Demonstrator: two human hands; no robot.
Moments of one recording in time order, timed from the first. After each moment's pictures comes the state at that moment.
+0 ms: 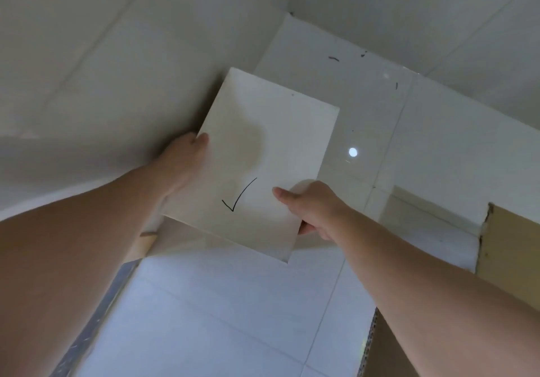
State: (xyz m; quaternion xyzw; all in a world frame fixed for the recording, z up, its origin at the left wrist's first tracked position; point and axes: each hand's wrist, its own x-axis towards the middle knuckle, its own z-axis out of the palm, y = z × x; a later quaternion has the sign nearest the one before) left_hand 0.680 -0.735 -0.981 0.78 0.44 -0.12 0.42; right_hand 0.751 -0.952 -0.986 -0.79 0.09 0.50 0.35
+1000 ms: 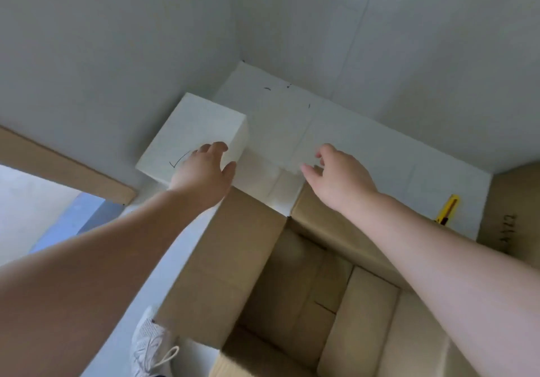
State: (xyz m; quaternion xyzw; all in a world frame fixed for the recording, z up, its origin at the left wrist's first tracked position) left_hand 0.654 -1.033 -0.764 0.92 0.32 -0.06 0.20; right_hand 0.781 -1.227 -0.734 -0.92 -0.27 0.22 0.15
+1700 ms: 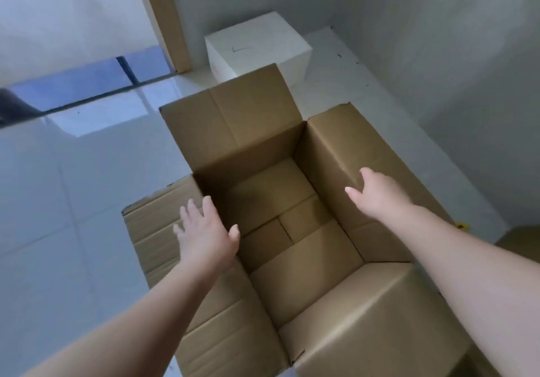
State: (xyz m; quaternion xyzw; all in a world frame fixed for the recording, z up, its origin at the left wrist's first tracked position) left_hand 0.452 -1.395 -0.873 0.69 0.67 -0.09 0.26; right_hand 0.740 -1.442 -0.837 -0.87 -0.43 0.22 -0.10
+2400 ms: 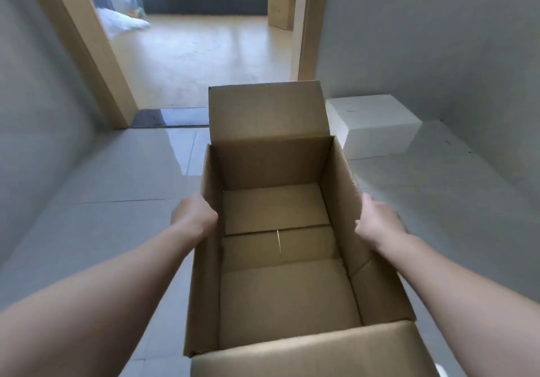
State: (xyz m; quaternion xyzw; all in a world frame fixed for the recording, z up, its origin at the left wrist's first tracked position) left_hand 0.295 -1.411 -0.920 0.52 0.82 0.10 0.20; right_hand 0.612 -1.411 -0.923 -0.77 -0.63 0.09 -0.03
